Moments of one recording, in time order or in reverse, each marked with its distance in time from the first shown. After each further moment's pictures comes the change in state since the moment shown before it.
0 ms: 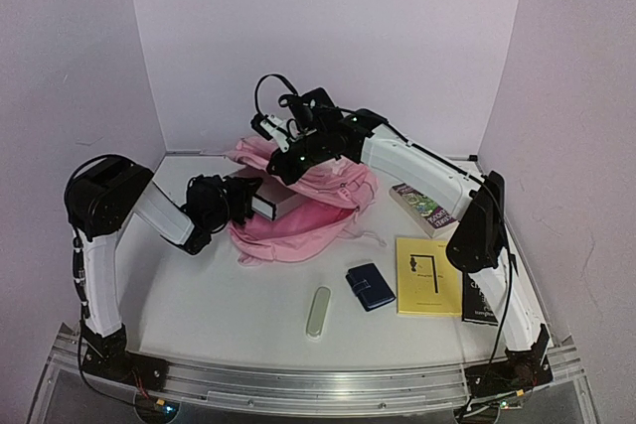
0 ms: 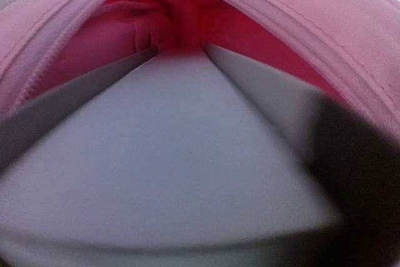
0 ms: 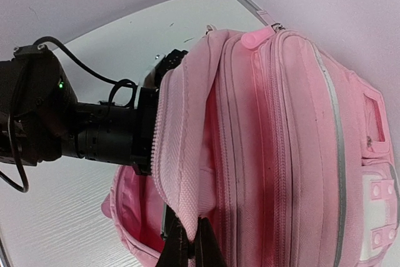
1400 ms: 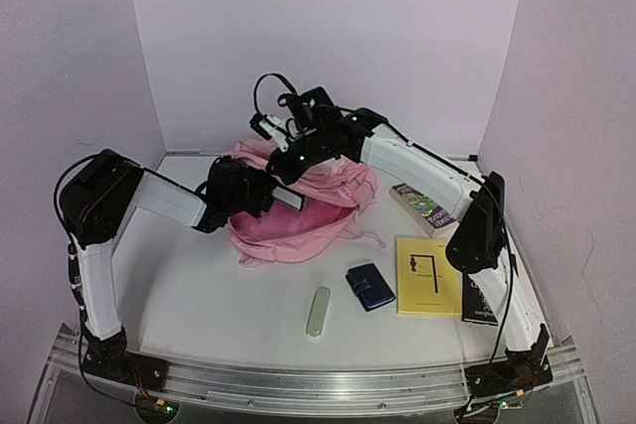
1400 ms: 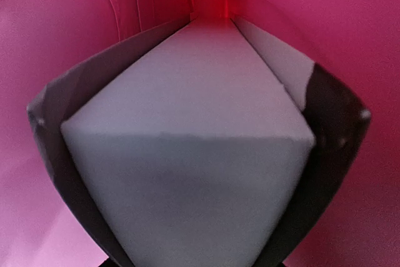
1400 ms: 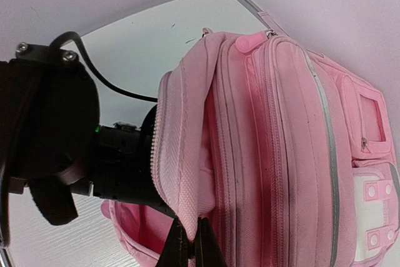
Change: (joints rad) left arm -0.101 -0.079 0.197 -0.464 -0.088 0.025; right arm 0.006 0.000 0.013 -0.011 0.002 0.000
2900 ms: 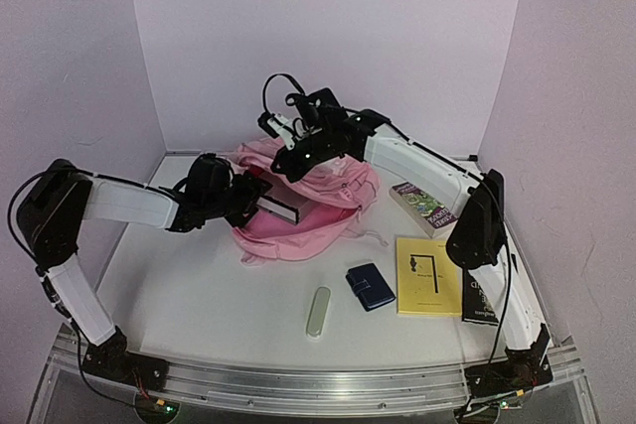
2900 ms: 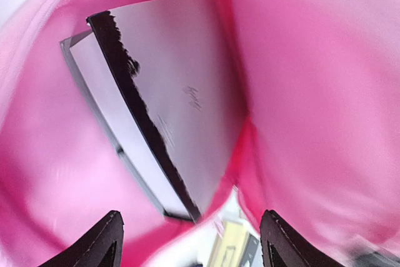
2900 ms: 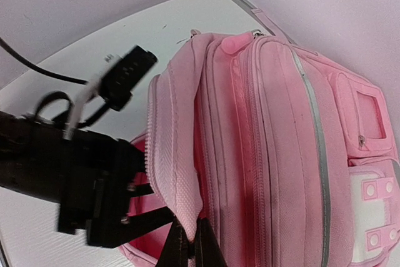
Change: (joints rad) left arm -0.014 -0.271 -0.133 -0.287 0.013 0.217; right arm -0.053 0.016 -0.025 0.037 -0.044 0.017
